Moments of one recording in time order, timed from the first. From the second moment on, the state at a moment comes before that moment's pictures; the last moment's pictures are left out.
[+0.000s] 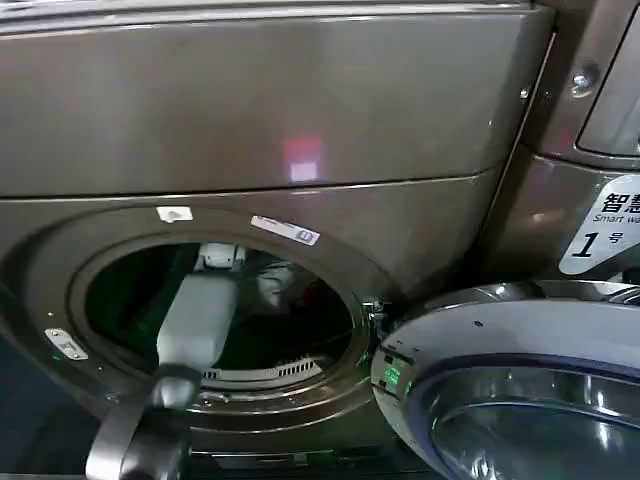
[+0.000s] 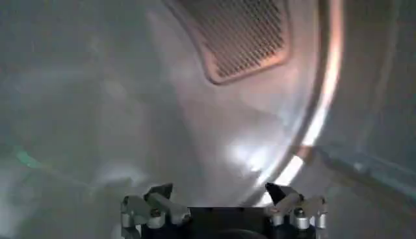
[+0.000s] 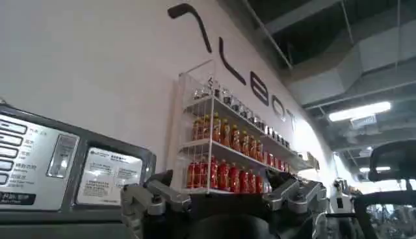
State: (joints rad) left arm 0.02 -1.43 -0.09 -0.51 0.12 0.20 0.67; right arm -1.67 1.02 2.30 2.06 0.92 -0.43 -0.07
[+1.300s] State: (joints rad) left arm -0.09 -1.47 0.13 -0.22 0.67 0.04 0.96; right arm -1.67 1.02 2.29 2.06 0.92 -0.43 -0.07
